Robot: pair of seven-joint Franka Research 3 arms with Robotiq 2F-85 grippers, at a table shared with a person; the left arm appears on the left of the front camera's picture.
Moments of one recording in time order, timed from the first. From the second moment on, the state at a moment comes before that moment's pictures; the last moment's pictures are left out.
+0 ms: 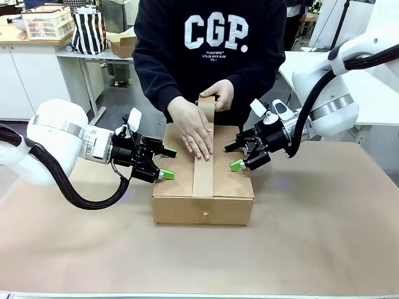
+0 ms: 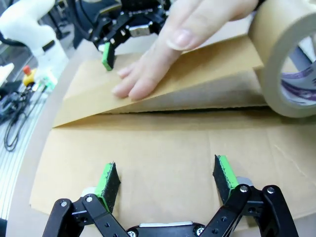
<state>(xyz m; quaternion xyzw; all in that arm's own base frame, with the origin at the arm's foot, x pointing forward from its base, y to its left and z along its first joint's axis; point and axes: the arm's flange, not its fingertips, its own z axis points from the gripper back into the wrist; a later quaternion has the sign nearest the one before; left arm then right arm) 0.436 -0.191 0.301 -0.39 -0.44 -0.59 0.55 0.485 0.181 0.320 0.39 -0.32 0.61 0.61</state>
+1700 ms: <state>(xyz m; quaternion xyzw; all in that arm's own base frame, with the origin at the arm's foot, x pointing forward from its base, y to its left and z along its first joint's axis) 0.436 -0.191 0.301 -0.39 -0.44 -0.59 0.55 0.485 0.181 0.321 0.39 -0.32 0.61 0.61</state>
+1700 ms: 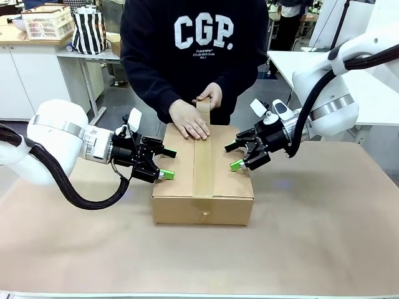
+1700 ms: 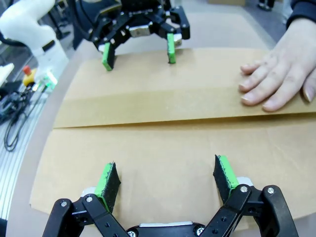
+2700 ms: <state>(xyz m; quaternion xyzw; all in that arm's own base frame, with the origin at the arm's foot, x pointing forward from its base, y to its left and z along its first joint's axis) 0.436 -0.191 0.301 -0.39 -0.44 -0.59 0.55 0.485 0.181 0.321 0.39 -0.32 0.61 0.61</state>
